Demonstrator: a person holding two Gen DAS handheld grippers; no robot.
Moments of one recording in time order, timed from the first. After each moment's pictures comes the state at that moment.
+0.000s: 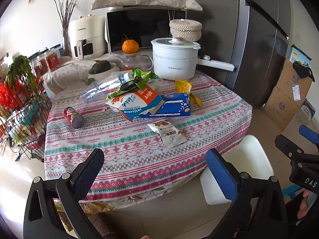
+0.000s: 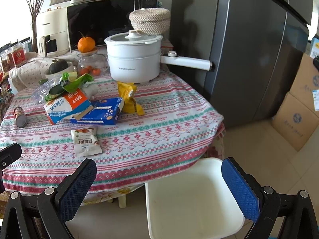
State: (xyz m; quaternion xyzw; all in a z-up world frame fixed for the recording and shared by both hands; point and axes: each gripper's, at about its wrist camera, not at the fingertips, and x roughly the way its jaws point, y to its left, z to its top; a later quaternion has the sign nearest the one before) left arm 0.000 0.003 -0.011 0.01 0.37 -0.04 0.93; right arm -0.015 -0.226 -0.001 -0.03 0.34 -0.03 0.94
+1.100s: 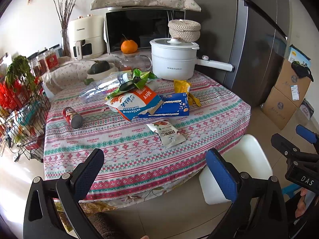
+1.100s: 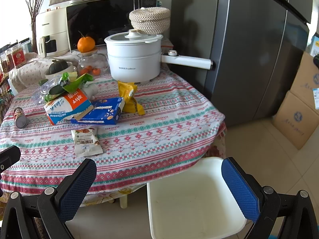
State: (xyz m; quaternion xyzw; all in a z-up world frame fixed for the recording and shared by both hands) left arm 0.000 0.002 -0.012 0.01 0.37 -0.04 0.93; right arm -0.014 -0.224 -0.003 -0.02 0.34 -0.03 0.94
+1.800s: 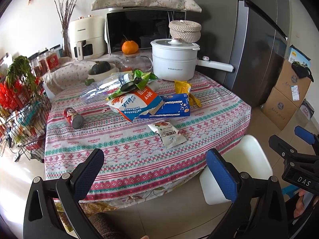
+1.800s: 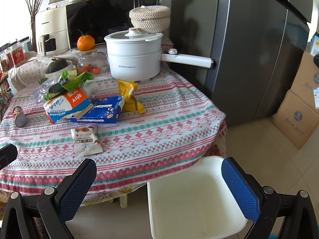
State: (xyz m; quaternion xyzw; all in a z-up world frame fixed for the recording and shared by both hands) left arm 0.000 0.000 -0.011 0.01 0.37 -0.04 0.93; right arm -0.011 -0.223 -0.006 -0.03 0.34 -0.03 0.94
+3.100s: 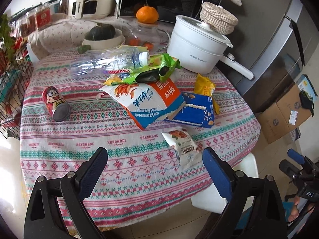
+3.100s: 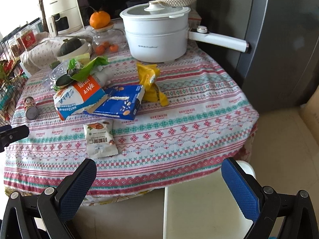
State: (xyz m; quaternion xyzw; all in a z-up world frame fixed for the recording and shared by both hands) left arm 0.139 0.082 -0.049 -0.11 0.48 -0.07 0.87; right arm 0.084 -0.225 -0.006 -0.01 0.45 0.06 0.89
